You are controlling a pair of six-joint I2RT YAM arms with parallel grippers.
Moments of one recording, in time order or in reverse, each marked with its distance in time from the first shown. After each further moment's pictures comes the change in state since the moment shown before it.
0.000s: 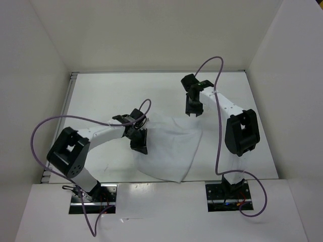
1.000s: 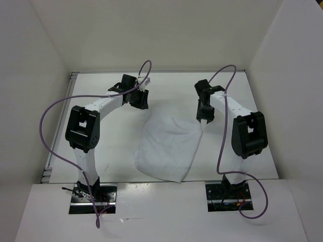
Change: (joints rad) left arm 0.272 0.304 0.523 0.195 -0.017 0.586; right arm -0.149 -0.068 -0.183 0.042 -0.026 -0.024
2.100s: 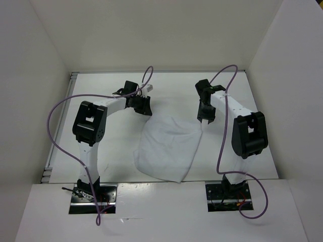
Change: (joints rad) left arm 0.020 0.158 -0.009 0.106 0.241 -0.010; right arm -0.008 0.000 0.005 -0.027 0.014 0.026
